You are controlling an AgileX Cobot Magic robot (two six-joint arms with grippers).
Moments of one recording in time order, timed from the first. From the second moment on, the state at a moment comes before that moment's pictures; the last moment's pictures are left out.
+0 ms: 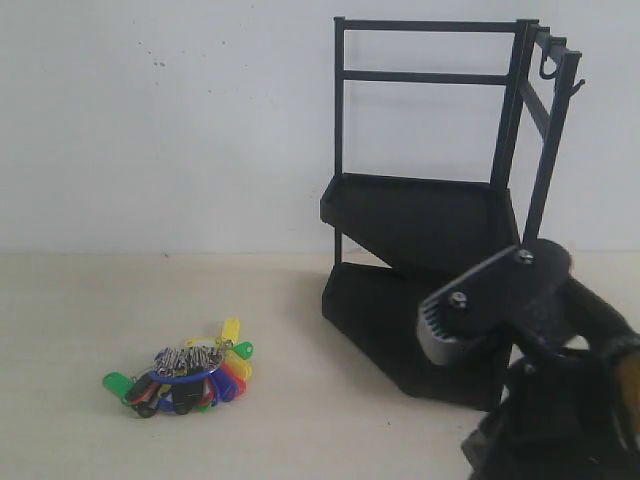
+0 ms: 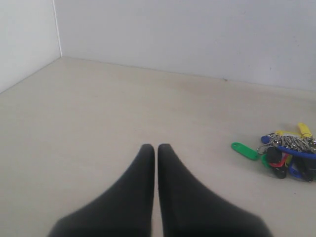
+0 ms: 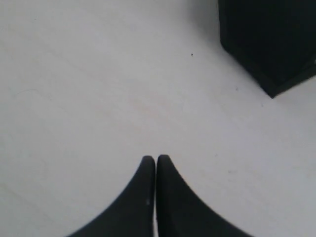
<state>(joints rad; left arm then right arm) -0.02 0.00 0.00 0.31 0.29 -0.39 0.95 1.12 -0.75 -0.40 0.71 0.47</state>
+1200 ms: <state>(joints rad) -0.02 0.00 0.00 0.31 0.29 -0.39 0.82 2.35 -2.15 0.20 0.83 -0.65</state>
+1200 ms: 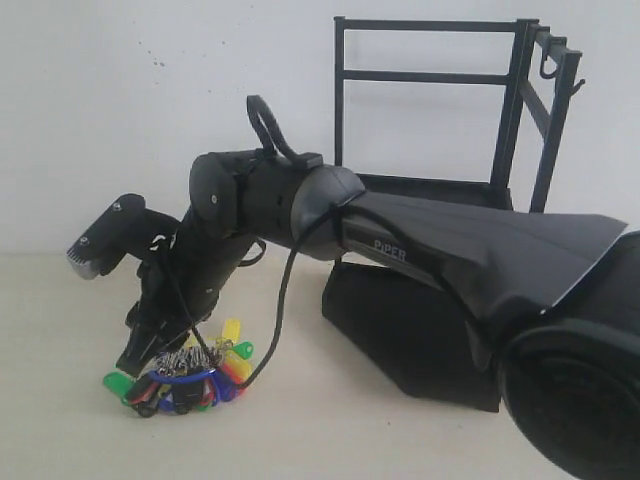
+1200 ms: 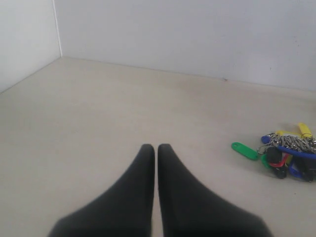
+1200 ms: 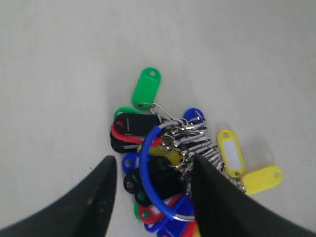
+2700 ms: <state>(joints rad) -0.02 0.00 0.00 0.31 0.29 -0.39 0.83 2.53 -2.15 0.15 0.68 -0.74</state>
